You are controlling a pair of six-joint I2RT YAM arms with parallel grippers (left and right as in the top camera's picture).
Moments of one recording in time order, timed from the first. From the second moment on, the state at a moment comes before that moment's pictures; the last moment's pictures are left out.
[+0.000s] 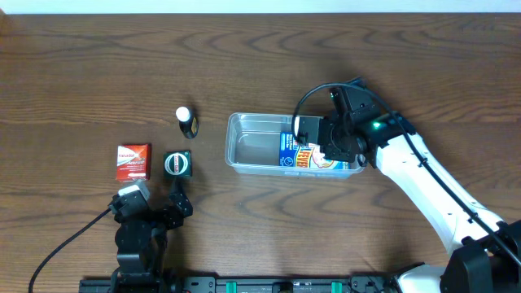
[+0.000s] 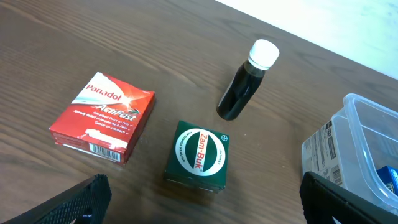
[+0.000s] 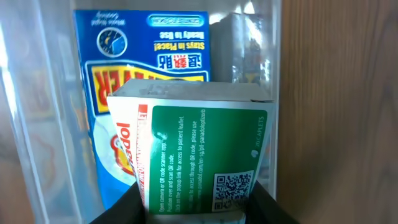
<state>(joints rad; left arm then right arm) -0.02 0.01 0.15 -0.55 -0.09 -0.39 0.41 1.55 1.13 -0.72 -0.08 -1.07</state>
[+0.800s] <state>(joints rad) -0.02 0.01 0.15 -0.55 -0.09 -0.39 0.41 1.61 1.14 -0.55 0.12 -0.91</state>
